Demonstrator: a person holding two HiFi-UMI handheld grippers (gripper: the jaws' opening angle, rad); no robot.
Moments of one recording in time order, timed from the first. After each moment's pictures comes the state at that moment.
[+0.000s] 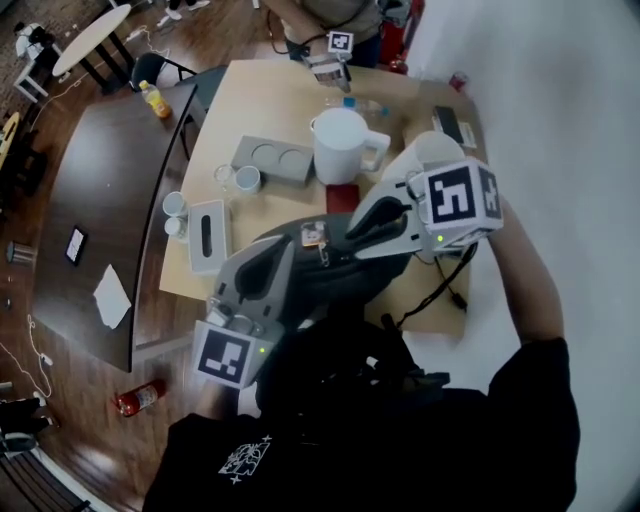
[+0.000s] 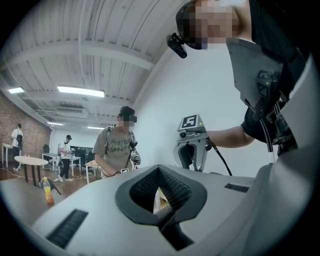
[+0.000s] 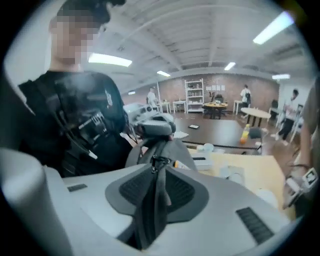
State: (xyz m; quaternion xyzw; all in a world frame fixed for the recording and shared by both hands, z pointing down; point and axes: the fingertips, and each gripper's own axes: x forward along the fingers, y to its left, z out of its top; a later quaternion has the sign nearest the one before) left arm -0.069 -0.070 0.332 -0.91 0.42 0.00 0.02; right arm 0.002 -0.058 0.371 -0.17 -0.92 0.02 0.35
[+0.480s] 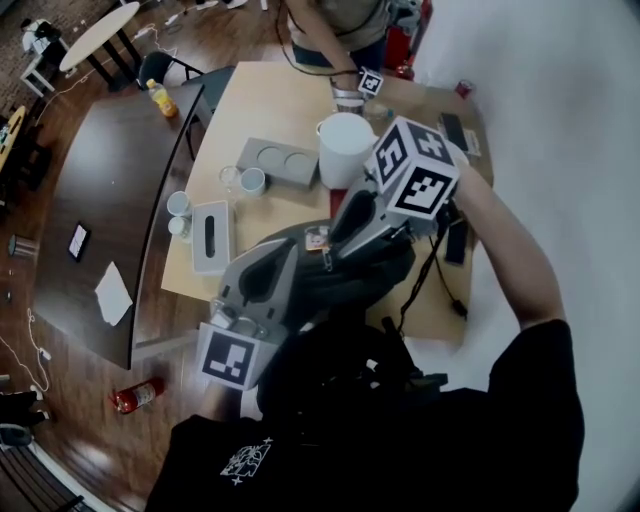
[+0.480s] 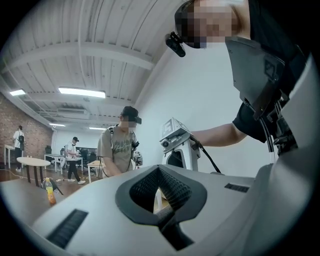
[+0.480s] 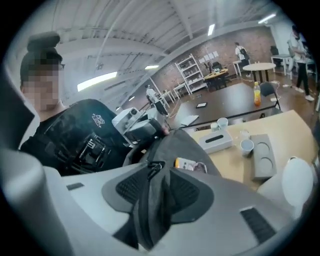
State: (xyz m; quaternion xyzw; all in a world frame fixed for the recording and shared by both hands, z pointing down) left arm -0.070 -0.070 0.331 -0.90 0.43 -0.01 0.02; right arm -0.025 -0.070 0.385 -0.24 -0.86 0.23 0.39
